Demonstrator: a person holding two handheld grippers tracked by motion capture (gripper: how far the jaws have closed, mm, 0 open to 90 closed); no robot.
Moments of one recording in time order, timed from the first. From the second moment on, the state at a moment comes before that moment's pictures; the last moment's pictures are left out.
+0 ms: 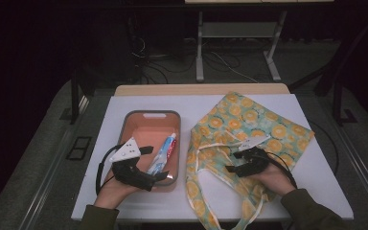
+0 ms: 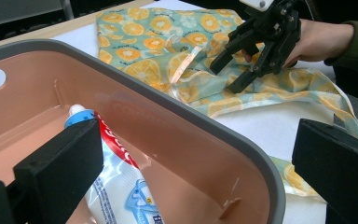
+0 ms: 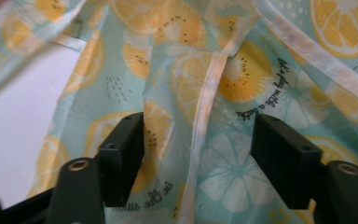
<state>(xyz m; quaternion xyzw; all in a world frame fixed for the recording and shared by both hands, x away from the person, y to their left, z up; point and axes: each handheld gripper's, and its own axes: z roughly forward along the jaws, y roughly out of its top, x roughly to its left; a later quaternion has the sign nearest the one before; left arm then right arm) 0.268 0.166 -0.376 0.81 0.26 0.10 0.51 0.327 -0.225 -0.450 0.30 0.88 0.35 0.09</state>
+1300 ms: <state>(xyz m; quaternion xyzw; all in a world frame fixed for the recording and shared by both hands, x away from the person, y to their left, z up) 0.279 0.163 -0.370 0.82 0.26 0.09 0.50 0.354 -0.268 -0.395 0.35 0.80 0.46 0.14</state>
